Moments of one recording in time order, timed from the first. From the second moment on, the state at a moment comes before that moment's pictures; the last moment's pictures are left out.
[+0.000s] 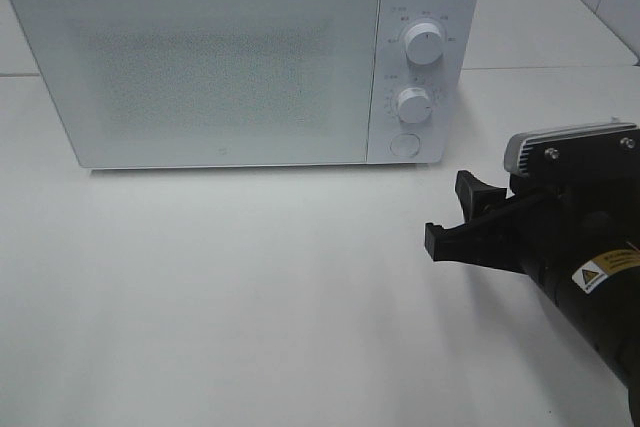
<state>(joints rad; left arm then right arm) 0.06 -0.01 -0.52 -0.22 1.09 0.11 0.90 1.63 -0.22 0.80 -1.20 -0.19</state>
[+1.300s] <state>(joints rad) 0.06 -0.01 -0.52 -0.22 1.09 0.11 0.90 1.67 -0.22 0.85 -1.19 1.23</state>
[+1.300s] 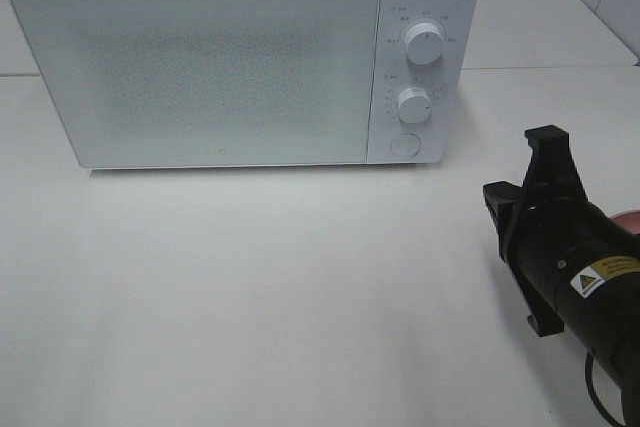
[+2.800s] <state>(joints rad) 0.06 -0.01 -0.52 -0.22 1.09 0.11 0.65 2.04 -0.69 0.69 -0.97 1.31</state>
